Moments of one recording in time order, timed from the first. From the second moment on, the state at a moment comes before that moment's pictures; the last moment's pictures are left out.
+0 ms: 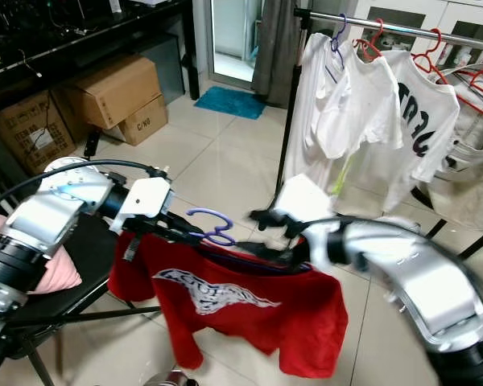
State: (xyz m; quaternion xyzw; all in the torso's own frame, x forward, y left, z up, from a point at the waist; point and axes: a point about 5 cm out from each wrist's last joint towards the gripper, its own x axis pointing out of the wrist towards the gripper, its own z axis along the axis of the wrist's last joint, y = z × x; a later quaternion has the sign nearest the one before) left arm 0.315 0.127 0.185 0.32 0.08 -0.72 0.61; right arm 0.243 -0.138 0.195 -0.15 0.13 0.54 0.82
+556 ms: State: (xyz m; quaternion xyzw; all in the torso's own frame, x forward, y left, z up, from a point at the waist) left arm 0.317 0.119 0.189 0.32 0.06 -0.72 0.61; right arm 0.238 -0.118 0.183 -0.11 0.13 0.55 0.82
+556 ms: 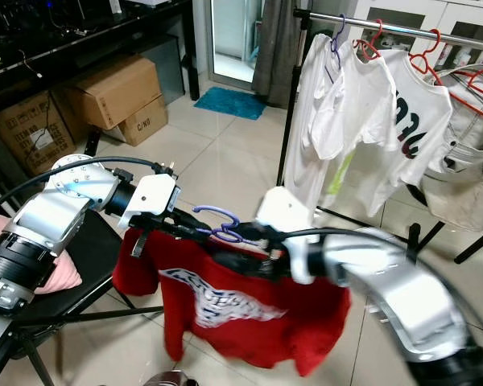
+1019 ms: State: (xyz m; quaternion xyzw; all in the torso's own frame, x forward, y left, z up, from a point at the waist) left arm 0.318 0.119 0.188 0.31 0.06 -0.72 0.62; right arm 0.242 -0.118 0.185 -0.11 0.13 0.54 0.83
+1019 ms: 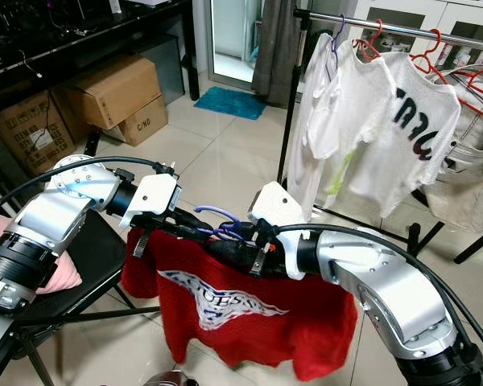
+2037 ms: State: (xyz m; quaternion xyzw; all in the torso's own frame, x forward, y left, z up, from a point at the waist) left arm 0.320 0.115 0.204 0.19 0.03 -0.72 0.66; right arm 0.243 -0.133 0.198 -0.13 0.11 0.53 0.83
